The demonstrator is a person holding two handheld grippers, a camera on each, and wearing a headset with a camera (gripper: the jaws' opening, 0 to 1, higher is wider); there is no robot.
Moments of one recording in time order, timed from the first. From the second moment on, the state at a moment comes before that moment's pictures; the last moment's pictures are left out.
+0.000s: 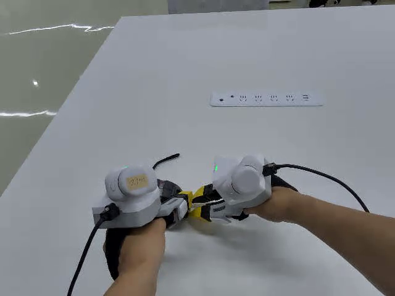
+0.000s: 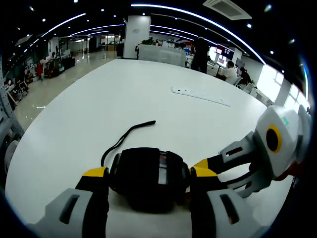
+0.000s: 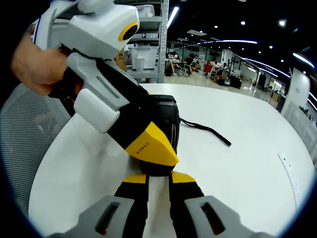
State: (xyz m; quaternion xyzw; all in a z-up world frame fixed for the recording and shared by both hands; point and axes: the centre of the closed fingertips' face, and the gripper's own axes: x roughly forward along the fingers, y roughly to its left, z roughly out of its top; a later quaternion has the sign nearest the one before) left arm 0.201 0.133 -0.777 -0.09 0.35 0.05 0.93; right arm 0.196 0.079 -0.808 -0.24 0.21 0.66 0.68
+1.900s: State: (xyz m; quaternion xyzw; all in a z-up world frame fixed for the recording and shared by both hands) left arm 0.142 0.111 -0.748 0.03 0.33 -0.19 0.92; right arm 0.167 -0.002 -0.746 -0.18 0.22 0.55 0.79
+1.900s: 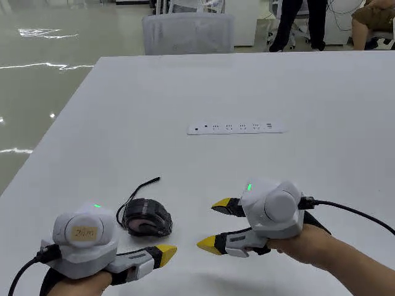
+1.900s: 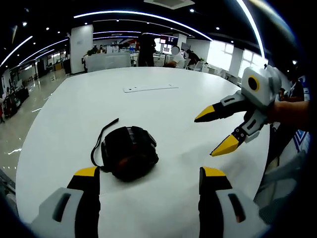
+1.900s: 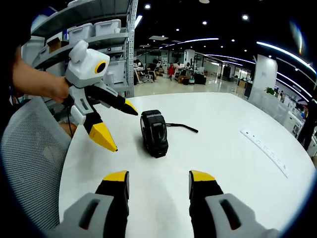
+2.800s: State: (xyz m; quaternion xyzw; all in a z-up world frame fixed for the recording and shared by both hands) left arm 0.123 0.100 -0.738 0.07 0.31 -0.28 0.91; right arm 0.145 -0.081 -0.737 -0.15 0.24 0.48 0.83
